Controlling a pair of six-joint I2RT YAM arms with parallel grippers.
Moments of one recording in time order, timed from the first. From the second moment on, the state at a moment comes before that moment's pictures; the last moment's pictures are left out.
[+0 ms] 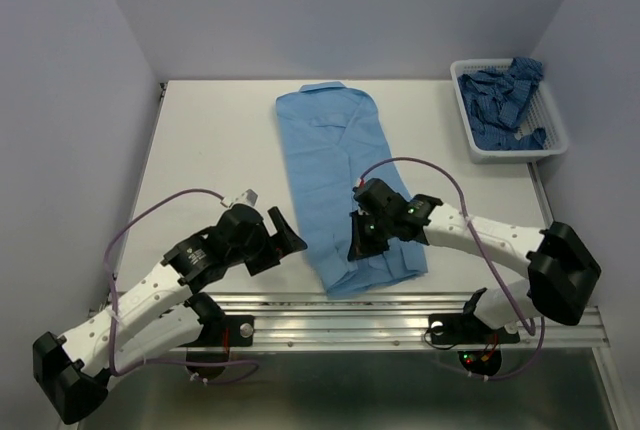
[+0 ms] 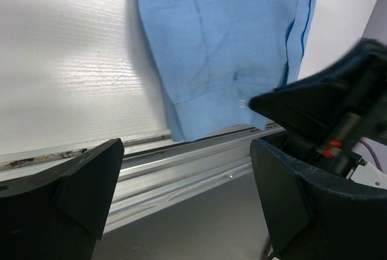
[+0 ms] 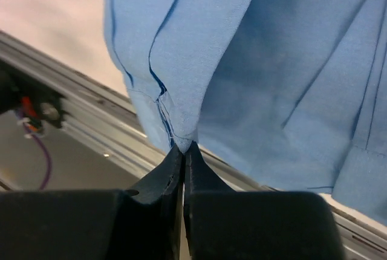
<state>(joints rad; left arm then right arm) -0.77 0.71 0.59 -0.67 0.02 -1.14 0.89 1.43 0.89 -0.53 -0.21 0.77</state>
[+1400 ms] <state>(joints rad) -0.76 0.89 0.57 -0.53 0.08 -1.10 0.89 1.30 0.89 -0.73 -0.03 0.75</state>
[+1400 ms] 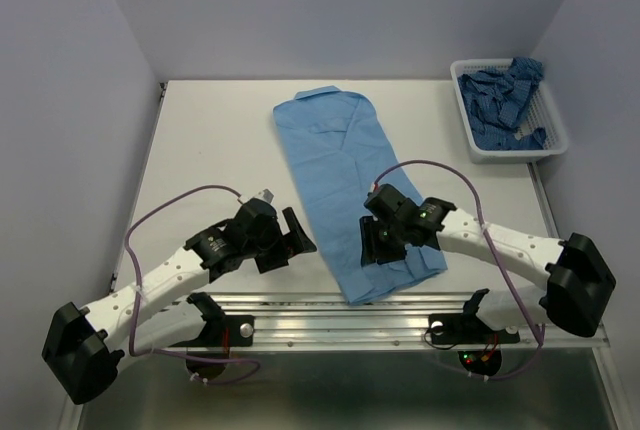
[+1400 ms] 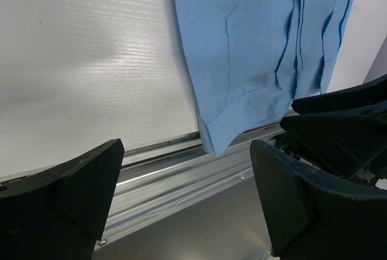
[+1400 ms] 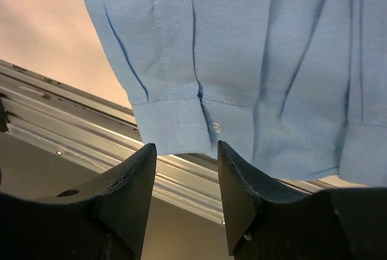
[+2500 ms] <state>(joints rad) -0.76 0.86 0.57 -0.54 0.08 -1.10 0.94 1.36 1.11 -0.82 -0.05 0.73</state>
